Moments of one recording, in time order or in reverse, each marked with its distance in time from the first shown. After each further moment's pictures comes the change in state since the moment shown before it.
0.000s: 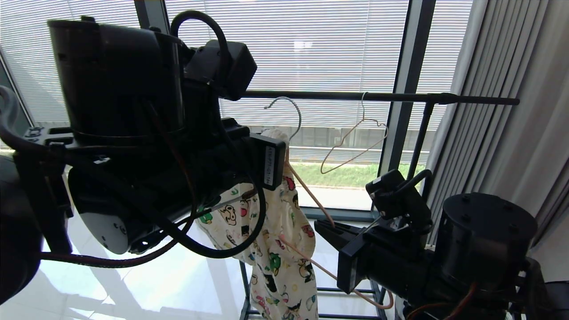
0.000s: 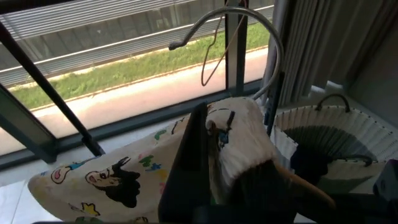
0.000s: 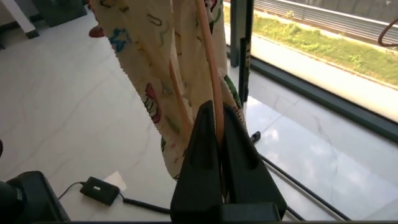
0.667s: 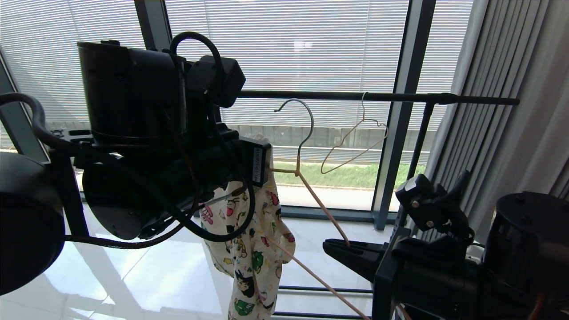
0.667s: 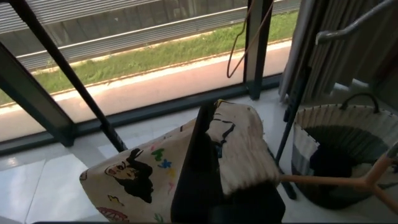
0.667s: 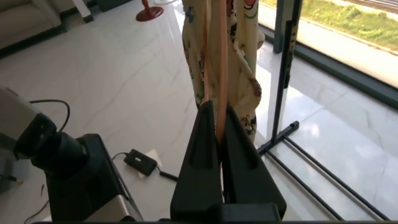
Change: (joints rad) left arm 0.080 0.021 0.014 0.002 0.000 -0.002; right arm -0.009 -0.139 0.061 0.106 0.207 0.055
